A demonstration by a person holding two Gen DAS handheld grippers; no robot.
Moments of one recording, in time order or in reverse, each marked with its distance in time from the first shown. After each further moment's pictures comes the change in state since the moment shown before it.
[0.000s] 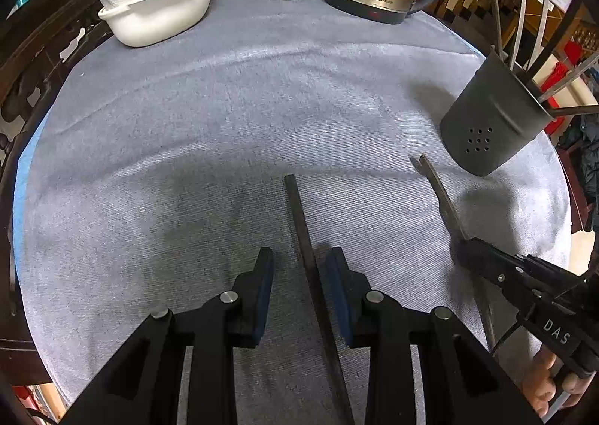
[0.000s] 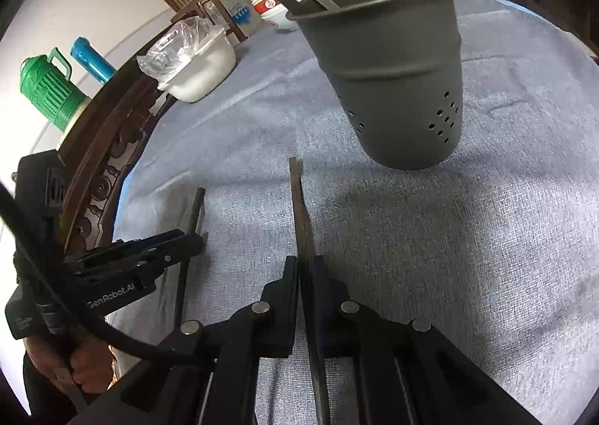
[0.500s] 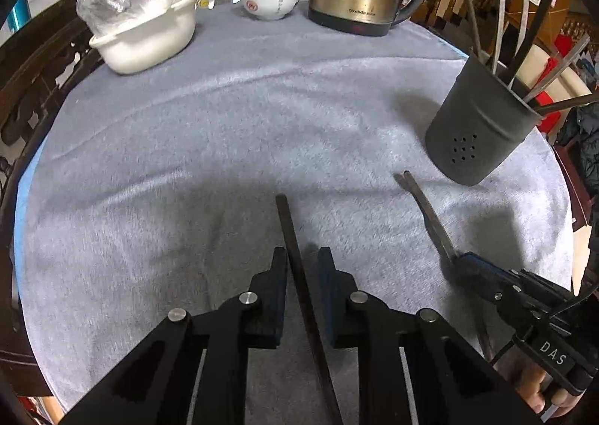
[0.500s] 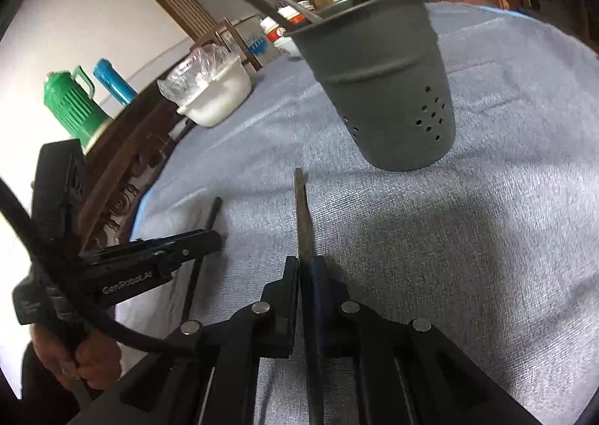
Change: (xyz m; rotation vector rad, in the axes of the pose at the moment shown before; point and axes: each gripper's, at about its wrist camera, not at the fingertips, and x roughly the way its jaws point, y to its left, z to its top) left arm -0.007 -0.021 -0.003 0.048 -0.083 0.015; right arm -0.007 -0.016 -0.016 0.016 -0.122 0.096
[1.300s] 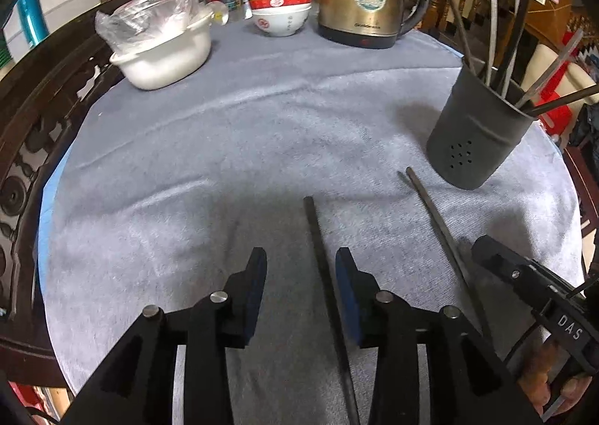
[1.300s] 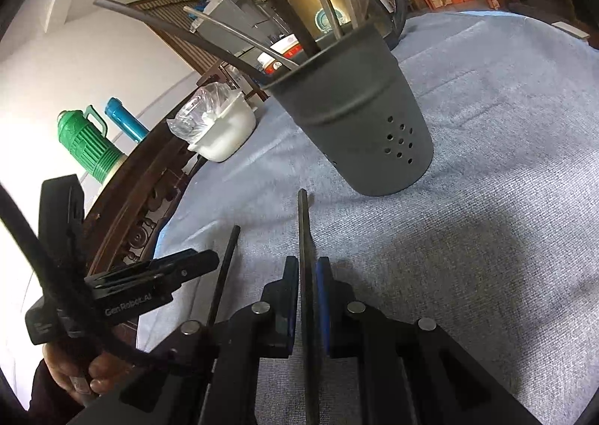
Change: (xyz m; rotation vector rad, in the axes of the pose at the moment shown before) left arm -0.023 -0.008 -0.011 -0.006 -0.037 0.088; right arm -0.021 -0.016 -0.001 0.049 -0.105 0.065
